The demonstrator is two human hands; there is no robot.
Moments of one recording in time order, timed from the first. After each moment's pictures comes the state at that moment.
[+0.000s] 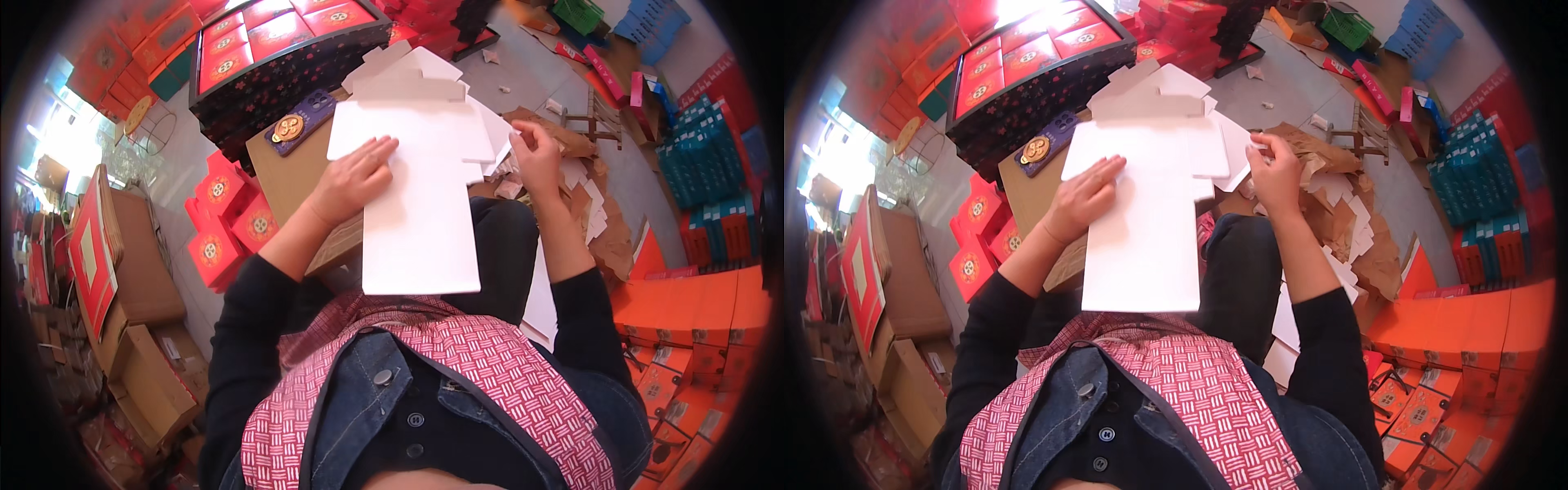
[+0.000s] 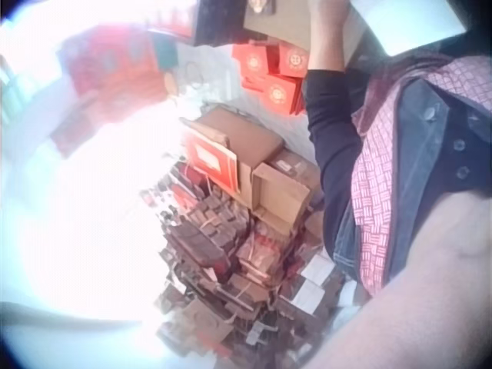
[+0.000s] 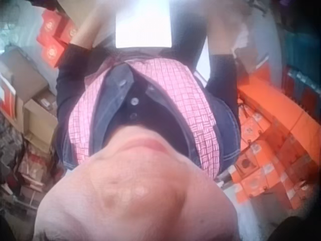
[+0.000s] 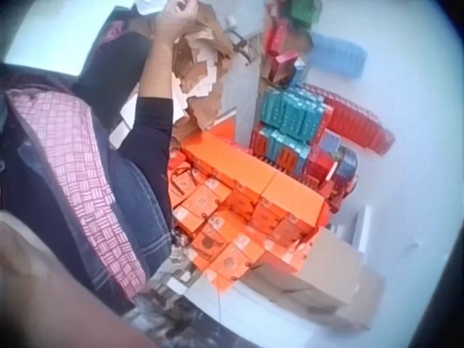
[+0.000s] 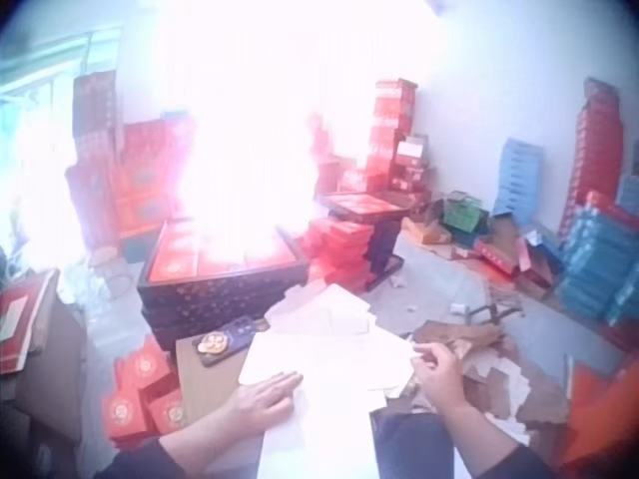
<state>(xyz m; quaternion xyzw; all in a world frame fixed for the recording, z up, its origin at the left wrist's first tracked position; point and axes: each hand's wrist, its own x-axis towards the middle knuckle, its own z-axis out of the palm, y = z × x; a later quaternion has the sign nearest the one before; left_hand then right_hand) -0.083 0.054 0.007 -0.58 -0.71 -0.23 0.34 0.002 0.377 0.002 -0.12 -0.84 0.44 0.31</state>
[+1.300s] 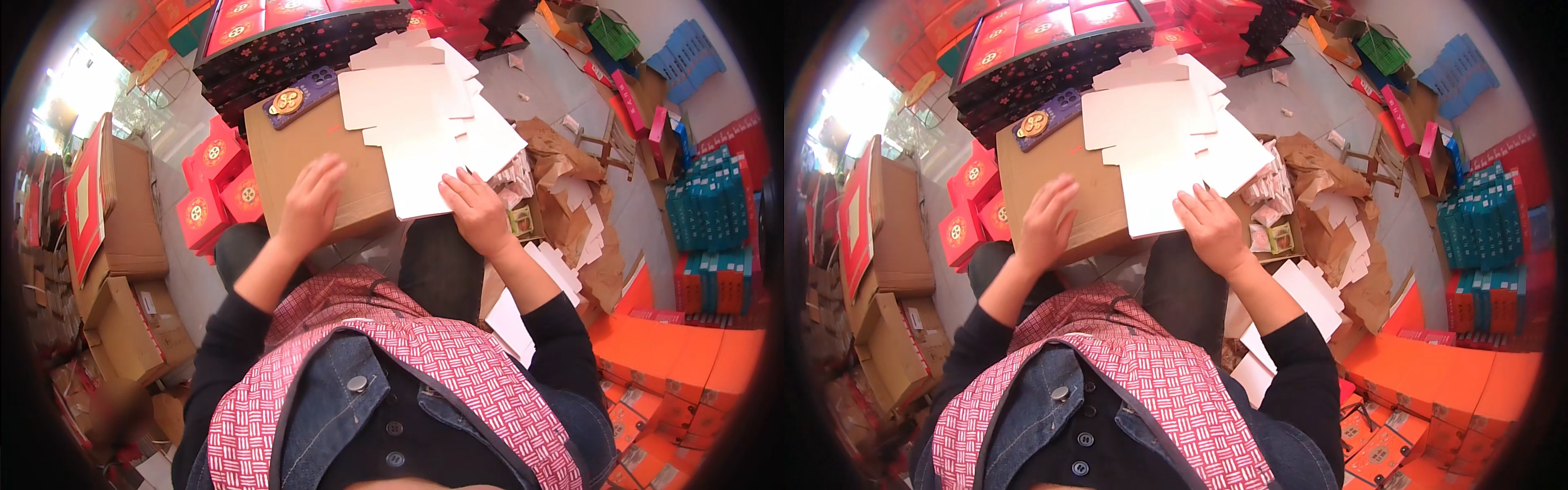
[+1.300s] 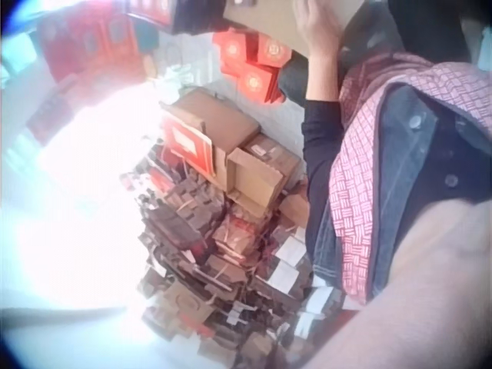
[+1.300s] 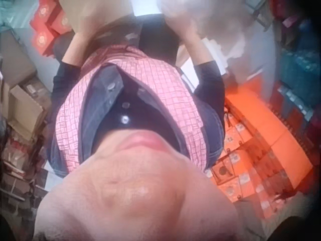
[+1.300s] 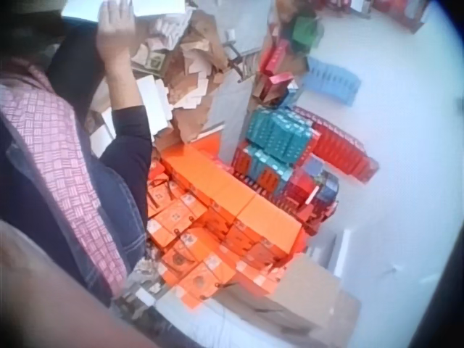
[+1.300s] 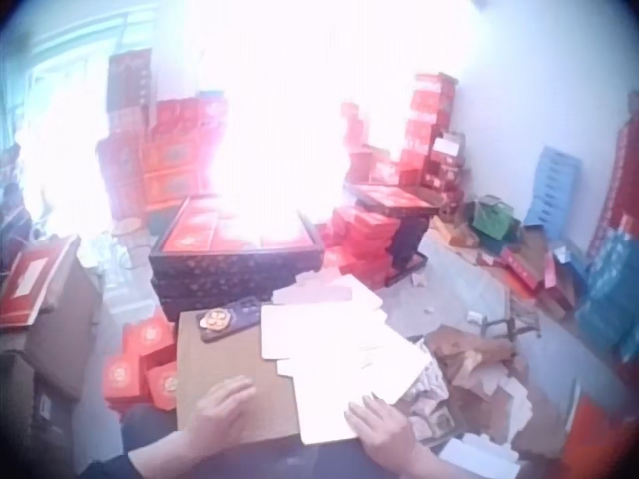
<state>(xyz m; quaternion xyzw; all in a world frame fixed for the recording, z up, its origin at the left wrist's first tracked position) -0.023 0.027 -0.021 -0.33 -0.86 -0.33 0.22 0.034 0.325 -0.026 0.26 -0.93 0.08 0.25</state>
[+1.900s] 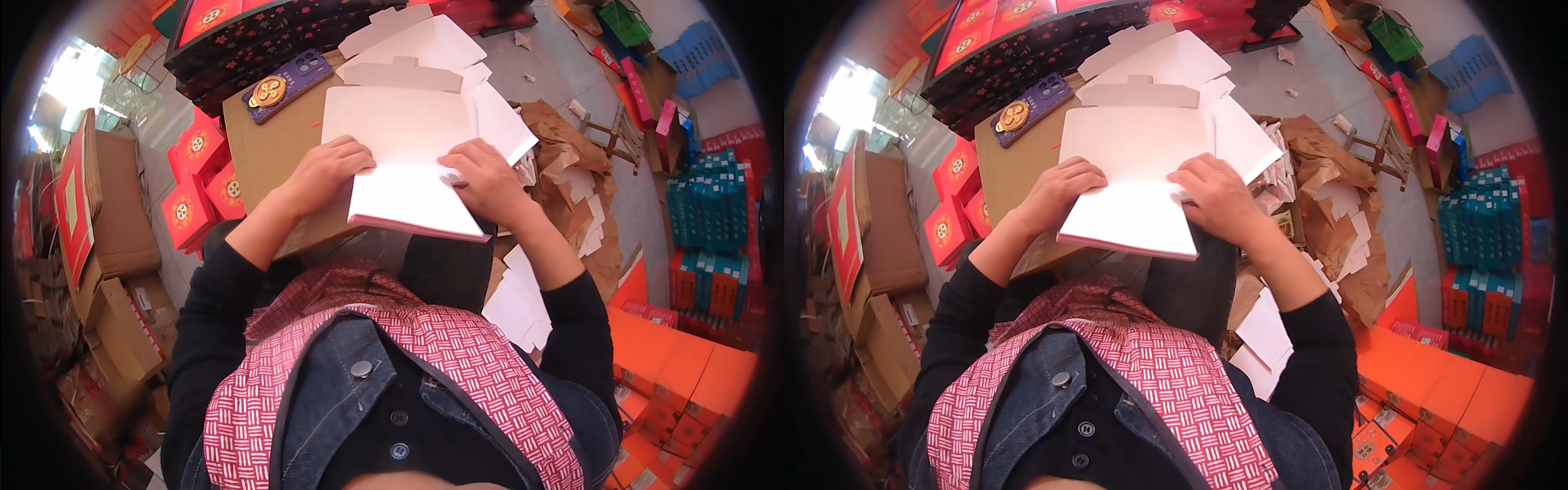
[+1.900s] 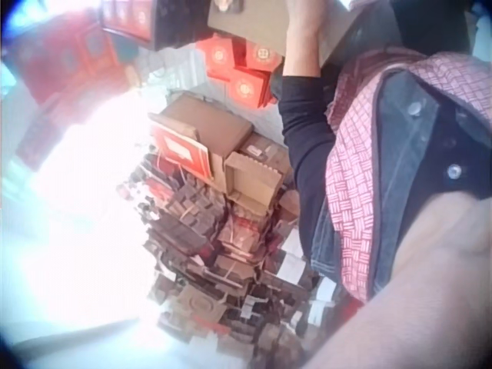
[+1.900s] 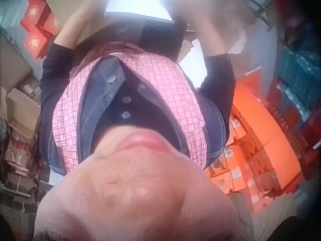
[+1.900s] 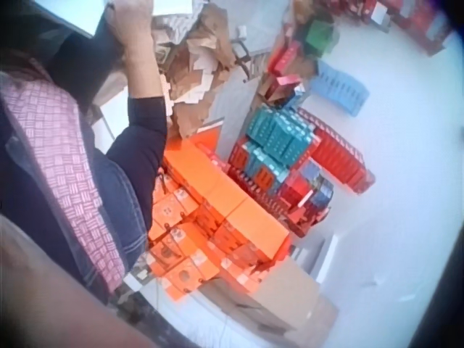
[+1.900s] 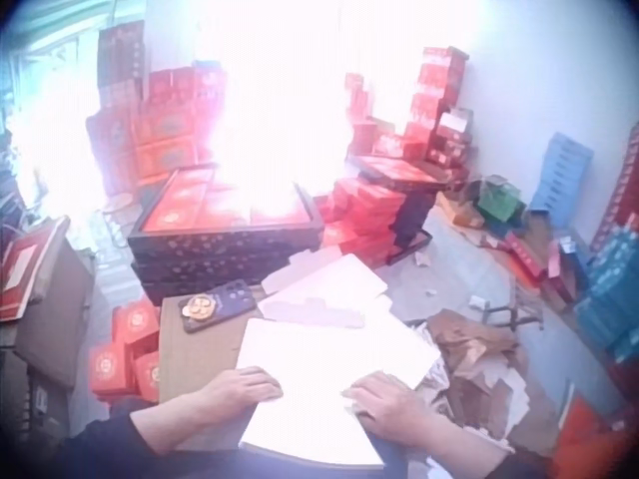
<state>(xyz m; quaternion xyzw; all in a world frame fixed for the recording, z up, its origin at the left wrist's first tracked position) -0.102 0.054 -0.036 -0.50 -0.80 -0.34 0.01 -0.028 0.349 -0.009 0.31 -0.92 0.23 0.09</state>
